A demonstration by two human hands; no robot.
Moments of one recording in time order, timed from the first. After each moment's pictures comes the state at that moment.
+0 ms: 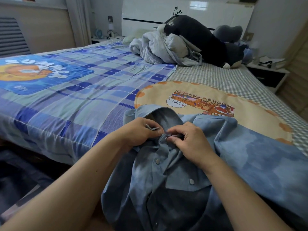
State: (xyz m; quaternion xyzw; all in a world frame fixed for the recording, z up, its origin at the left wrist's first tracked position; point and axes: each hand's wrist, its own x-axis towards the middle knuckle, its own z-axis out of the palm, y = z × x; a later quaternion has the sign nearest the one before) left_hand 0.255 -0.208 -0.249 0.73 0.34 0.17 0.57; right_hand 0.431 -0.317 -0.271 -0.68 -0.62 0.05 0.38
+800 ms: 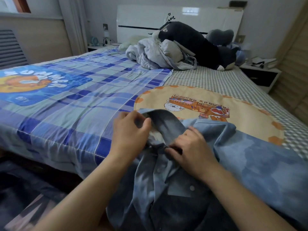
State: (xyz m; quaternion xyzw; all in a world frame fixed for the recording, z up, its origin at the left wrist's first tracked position) left_hand 0.237 -0.247 -0.225 0.74 0.46 0.39 0.28; right_hand 0.417 -0.343 -0.272 -0.67 -0.69 -0.16 0.22
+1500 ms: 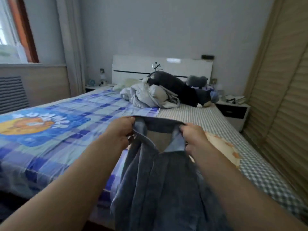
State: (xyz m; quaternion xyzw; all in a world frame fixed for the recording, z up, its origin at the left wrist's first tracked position) left_hand 0.240 -0.259 -0.065 0.47 0.43 0.38 0.68; right_hand 0.426 -0.347 -0.096 -0.67 -0.27 0.23 0.65
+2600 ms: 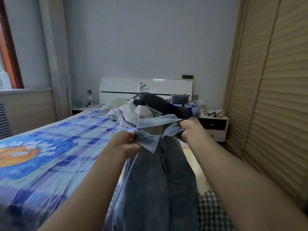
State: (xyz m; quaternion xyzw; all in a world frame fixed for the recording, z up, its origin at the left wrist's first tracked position) left_hand 0.275 -0.293 0.011 0.26 0.22 0.29 0.89; right_hand 0.563 -0.308 -0.005 -0.60 -0.12 0.31 0.73
